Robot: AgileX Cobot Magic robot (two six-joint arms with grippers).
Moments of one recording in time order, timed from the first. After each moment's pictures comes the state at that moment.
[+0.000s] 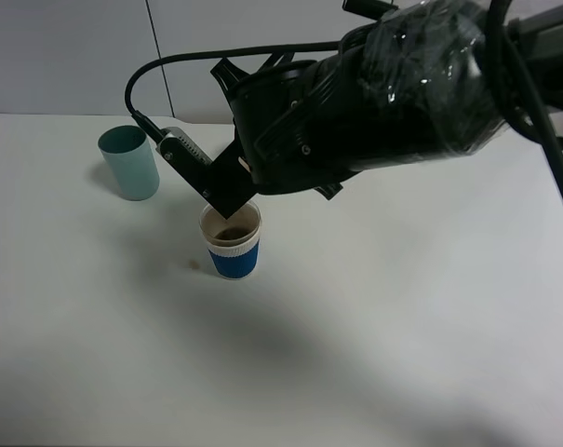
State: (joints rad) left arm 0.12 0.00 -0.51 0.03 1.06 -0.01; right arm 1.04 1.86 -1.20 -1.23 0.80 -0.54
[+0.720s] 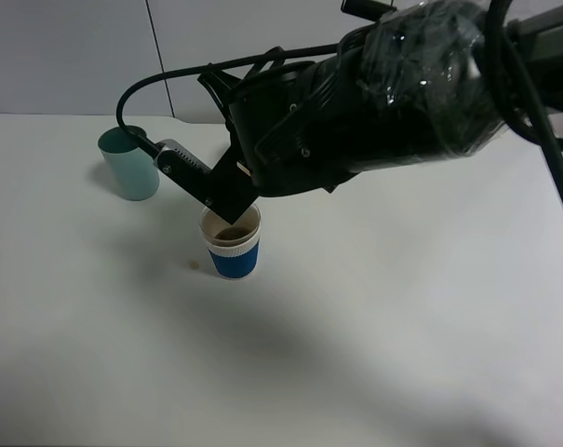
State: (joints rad) left arm 0.12 0.00 -0.51 0.03 1.06 -0.01; right arm 1.05 1.86 -1.20 -1.26 0.76 -0.63
